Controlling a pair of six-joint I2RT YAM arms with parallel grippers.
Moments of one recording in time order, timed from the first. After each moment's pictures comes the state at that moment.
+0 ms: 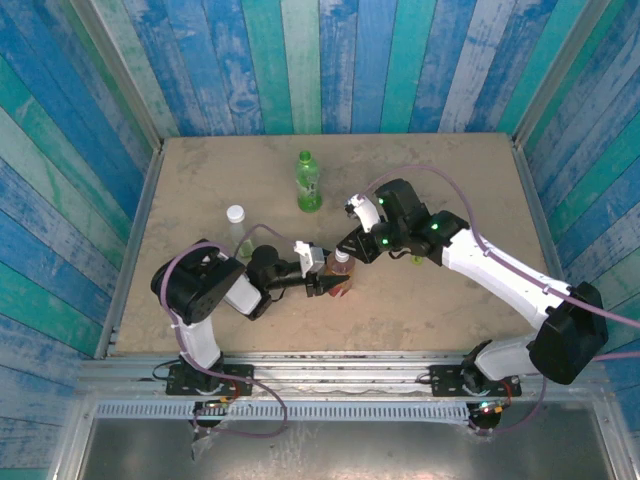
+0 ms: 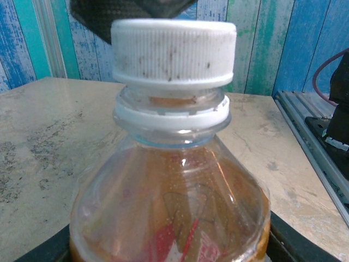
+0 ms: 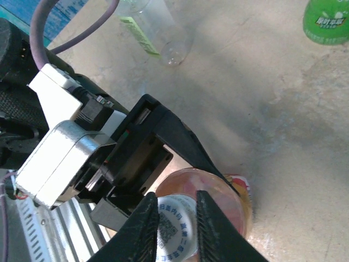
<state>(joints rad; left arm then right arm) -0.61 1.81 0.35 1.42 0.77 0.03 0.69 1.38 1.12 -0.54 -0.42 0.13</state>
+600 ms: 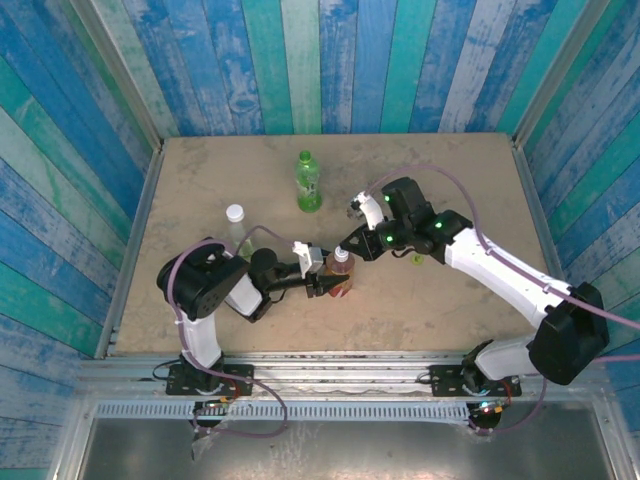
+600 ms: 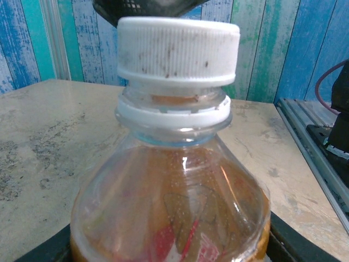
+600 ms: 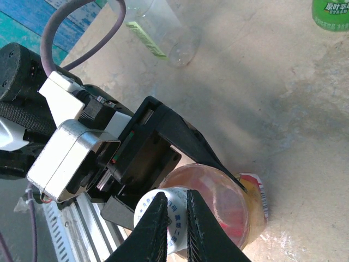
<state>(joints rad) -0.61 1.85 0.34 1.52 0.74 -0.03 0.65 1.38 1.09 -0.52 -0.50 0.19</state>
